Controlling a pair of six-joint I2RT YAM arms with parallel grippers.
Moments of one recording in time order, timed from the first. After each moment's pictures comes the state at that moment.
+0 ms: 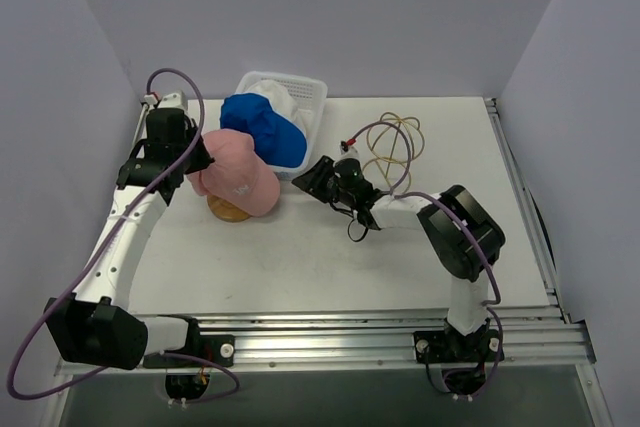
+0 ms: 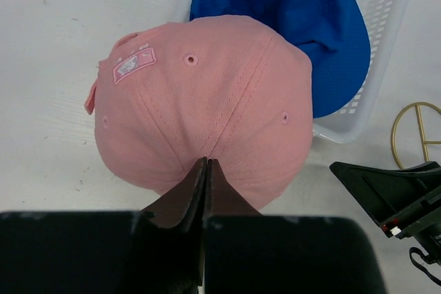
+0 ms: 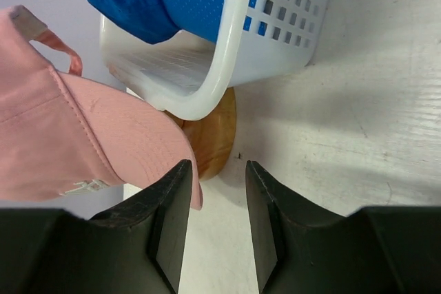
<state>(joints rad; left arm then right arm) -0.16 1.28 1.29 -0.60 -0.13 -0.41 0.65 1.91 0.97 0.58 -0.09 1.06</state>
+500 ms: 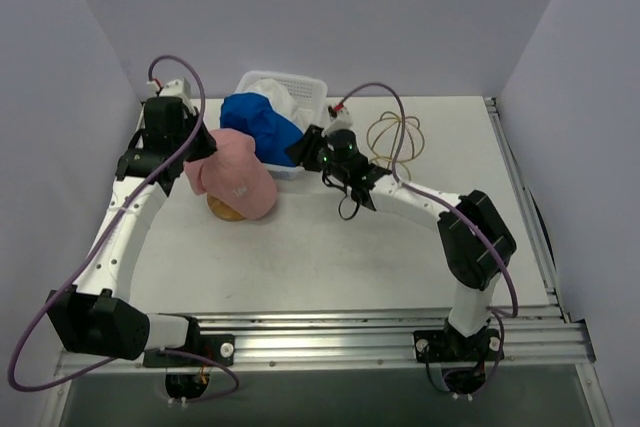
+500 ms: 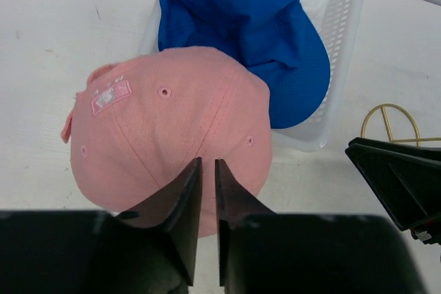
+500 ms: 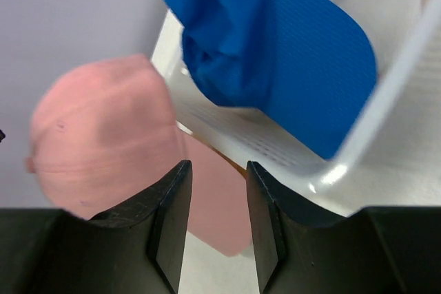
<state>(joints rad) -0.16 1.33 1.35 -0.57 -0.05 -0.39 0.68 1.80 1.18 0.36 0.02 0.77</state>
